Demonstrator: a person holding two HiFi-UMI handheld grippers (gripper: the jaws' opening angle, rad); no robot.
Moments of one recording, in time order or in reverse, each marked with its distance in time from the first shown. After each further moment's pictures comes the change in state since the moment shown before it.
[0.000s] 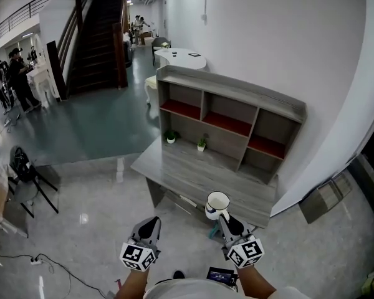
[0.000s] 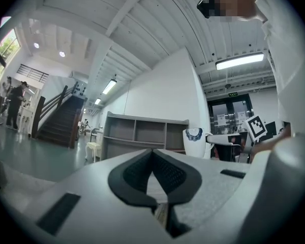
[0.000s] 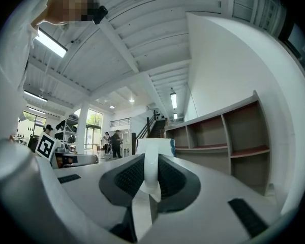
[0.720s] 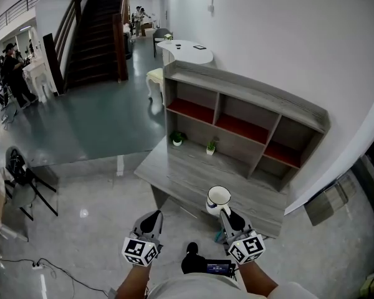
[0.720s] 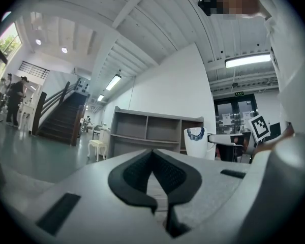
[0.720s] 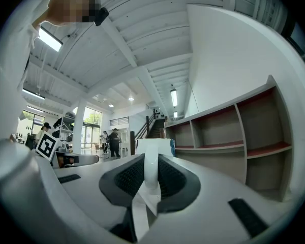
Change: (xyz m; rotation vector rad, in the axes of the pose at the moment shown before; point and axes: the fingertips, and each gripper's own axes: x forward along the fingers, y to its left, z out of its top) left arm 0.083 0.112 -0.007 -0.020 0.024 0.013; right arm 0.134 -0.020 -0.020 -0.010 0.007 0.001
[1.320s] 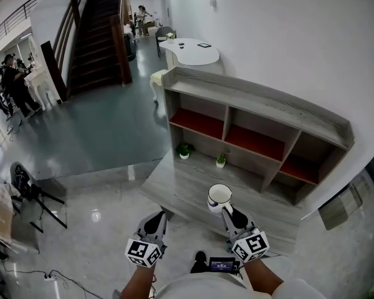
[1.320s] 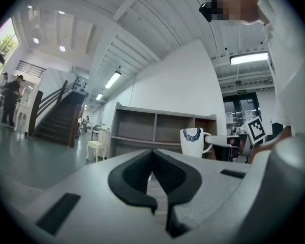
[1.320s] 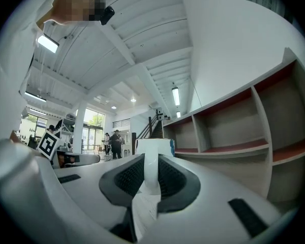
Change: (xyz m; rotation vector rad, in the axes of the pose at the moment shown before) left arm 0.115 0.074 0.007 0.006 0.013 -0.008; right arm 0.129 -0.067 -0.009 0.013 -0.018 0.048
